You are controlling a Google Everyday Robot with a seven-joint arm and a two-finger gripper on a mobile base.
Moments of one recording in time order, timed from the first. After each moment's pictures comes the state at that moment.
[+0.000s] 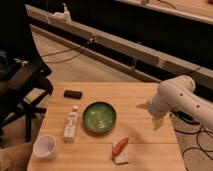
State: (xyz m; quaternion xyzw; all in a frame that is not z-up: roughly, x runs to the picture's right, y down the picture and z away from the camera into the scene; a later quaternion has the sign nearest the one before) arm 0.204 0.146 0.719 -0.26 -0.17 -0.23 0.92
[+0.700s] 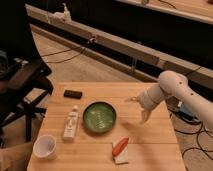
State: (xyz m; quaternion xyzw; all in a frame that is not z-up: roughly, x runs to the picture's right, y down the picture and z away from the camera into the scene) arm 0.161 0.126 0.755 -0.25 -0.34 -0.15 0.89
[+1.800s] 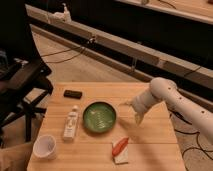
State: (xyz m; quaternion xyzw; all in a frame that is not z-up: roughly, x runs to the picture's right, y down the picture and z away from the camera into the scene) arm 0.127 0.157 0.791 -0.25 -0.34 -0.17 0.89
